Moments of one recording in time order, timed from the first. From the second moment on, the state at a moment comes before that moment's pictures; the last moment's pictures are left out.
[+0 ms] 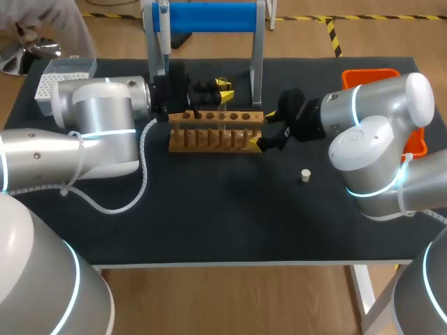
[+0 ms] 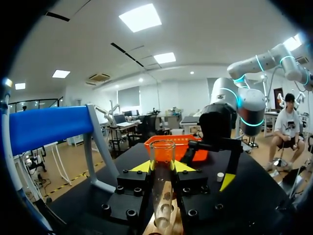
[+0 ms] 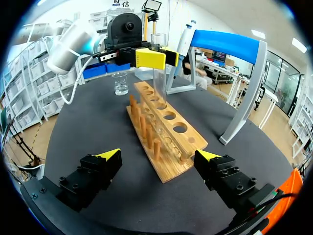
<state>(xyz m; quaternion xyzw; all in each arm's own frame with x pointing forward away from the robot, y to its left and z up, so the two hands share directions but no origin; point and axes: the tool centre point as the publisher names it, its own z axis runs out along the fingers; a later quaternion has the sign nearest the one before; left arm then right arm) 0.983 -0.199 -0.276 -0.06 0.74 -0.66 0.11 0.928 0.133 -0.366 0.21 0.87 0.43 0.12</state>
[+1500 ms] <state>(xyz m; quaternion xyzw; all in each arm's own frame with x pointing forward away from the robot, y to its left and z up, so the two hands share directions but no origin) 0.940 -0.030 -0.164 -0.15 0.84 -0.52 0.08 0.928 0.133 -0.366 0.21 0.87 0.43 0.12</state>
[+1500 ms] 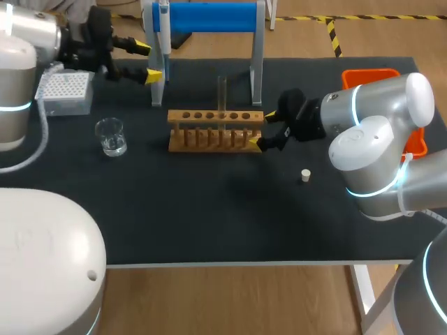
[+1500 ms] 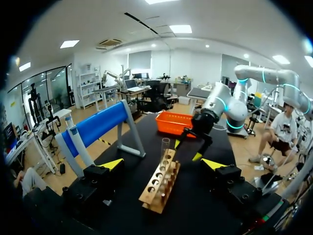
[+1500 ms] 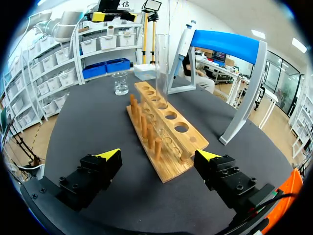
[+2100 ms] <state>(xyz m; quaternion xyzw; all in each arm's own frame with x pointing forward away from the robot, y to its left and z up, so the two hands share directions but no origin) 0.960 0.023 -0.167 -0.21 0.83 -0.50 0.12 0.928 0.133 -0.366 0.21 0.87 0.43 0.12</state>
